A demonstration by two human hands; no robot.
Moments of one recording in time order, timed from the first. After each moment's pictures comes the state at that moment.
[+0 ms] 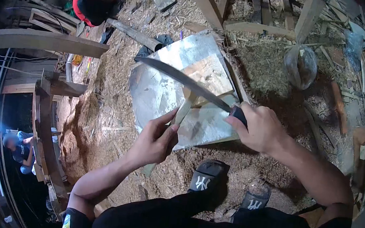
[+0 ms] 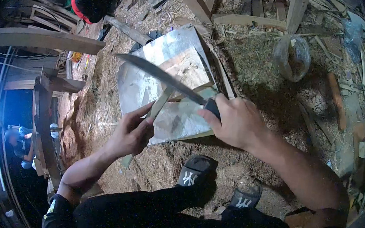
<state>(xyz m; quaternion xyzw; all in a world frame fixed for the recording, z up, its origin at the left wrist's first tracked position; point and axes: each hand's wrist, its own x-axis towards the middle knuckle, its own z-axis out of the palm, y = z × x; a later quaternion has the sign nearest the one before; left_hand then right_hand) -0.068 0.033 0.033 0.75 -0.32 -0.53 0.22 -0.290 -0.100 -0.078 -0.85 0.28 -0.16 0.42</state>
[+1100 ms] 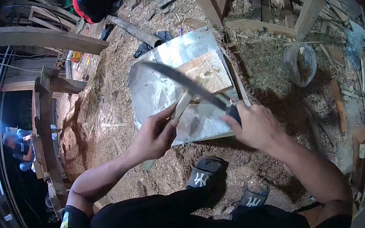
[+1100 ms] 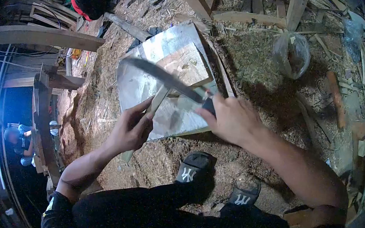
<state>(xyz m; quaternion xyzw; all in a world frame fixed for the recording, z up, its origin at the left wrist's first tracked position) -0.061 0.042 0.017 0.77 -0.42 -0.45 0.19 -0.285 -0.097 -0.092 -0.87 0.21 -0.20 0.39</state>
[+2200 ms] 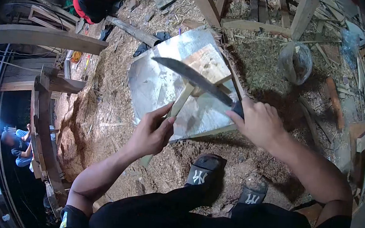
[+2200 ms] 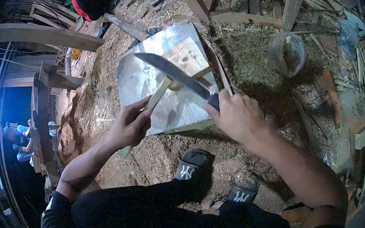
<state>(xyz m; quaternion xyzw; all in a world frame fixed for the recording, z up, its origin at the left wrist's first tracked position) -0.065 0.046 0.028 0.77 -0.38 -0.47 0.21 -0.295 -0.090 -0.071 -0.87 0.36 -0.05 0.33</state>
